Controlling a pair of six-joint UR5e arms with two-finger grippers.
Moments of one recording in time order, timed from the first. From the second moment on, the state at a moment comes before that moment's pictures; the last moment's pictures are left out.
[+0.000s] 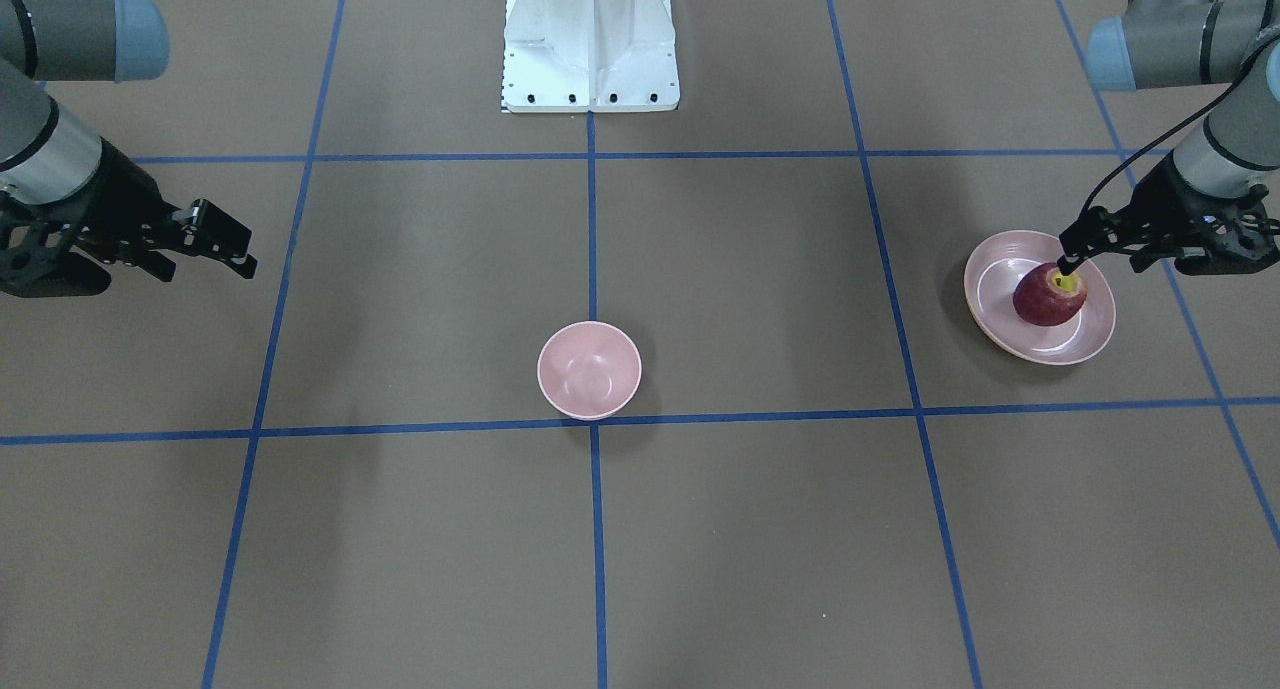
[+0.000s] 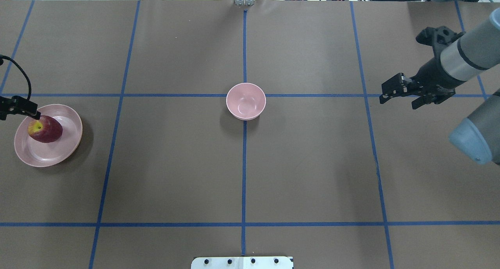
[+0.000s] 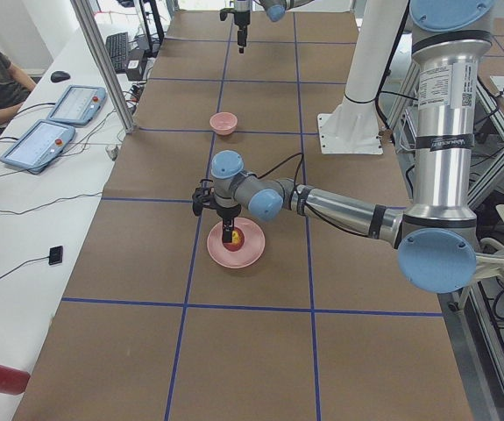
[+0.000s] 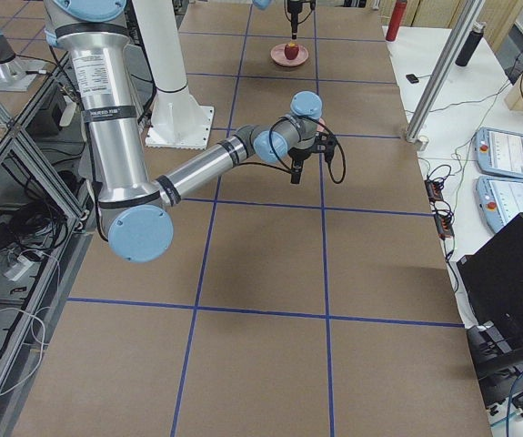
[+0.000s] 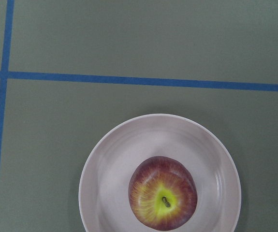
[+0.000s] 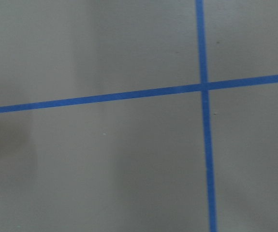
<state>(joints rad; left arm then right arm) -1.07 -1.54 -1.78 -1.92 -2.22 -0.71 1.01 -1.43 1.91 -1.41 2.33 0.91</state>
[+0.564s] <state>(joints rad) -1.04 -1.56 -1.77 -1.93 -2.20 -0.74 1.16 -1.56 1.90 -1.38 2.37 0.88</state>
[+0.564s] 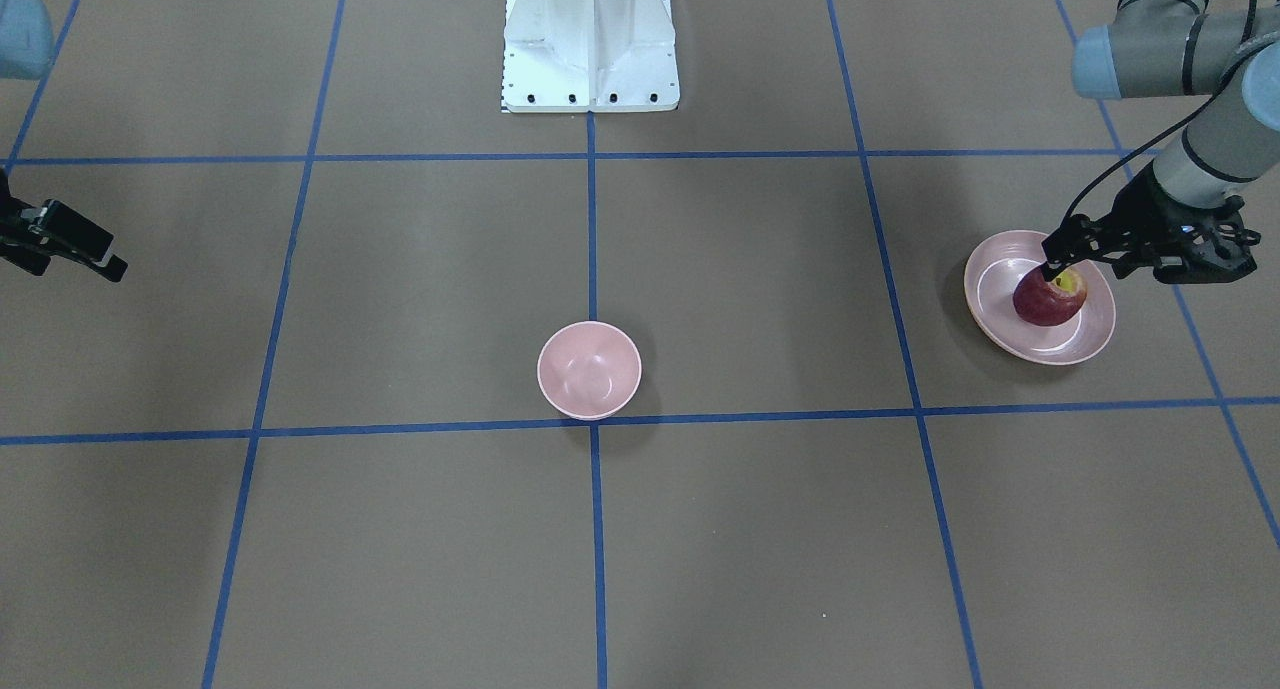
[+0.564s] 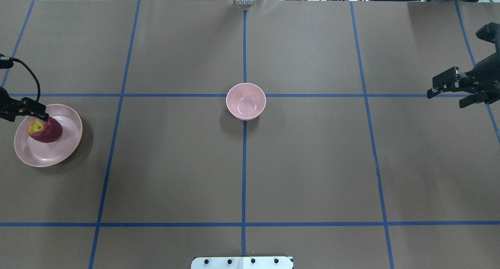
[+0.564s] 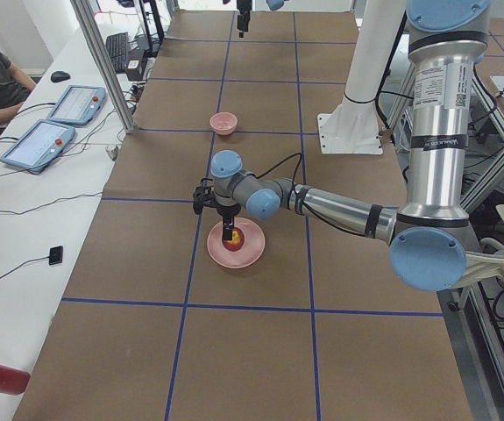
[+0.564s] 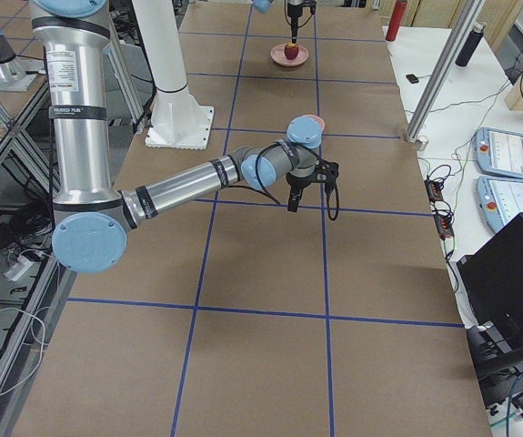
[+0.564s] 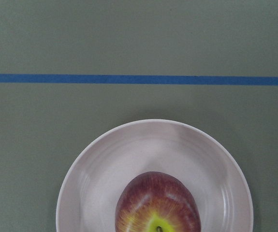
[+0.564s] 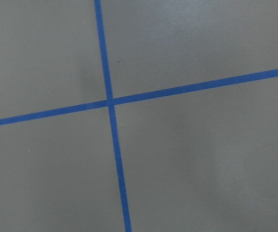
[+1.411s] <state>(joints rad) -0.99 -1.56 -1.69 -1.99 -2.15 -0.75 1.19 -1.70 1.90 -1.32 2.36 0.85</state>
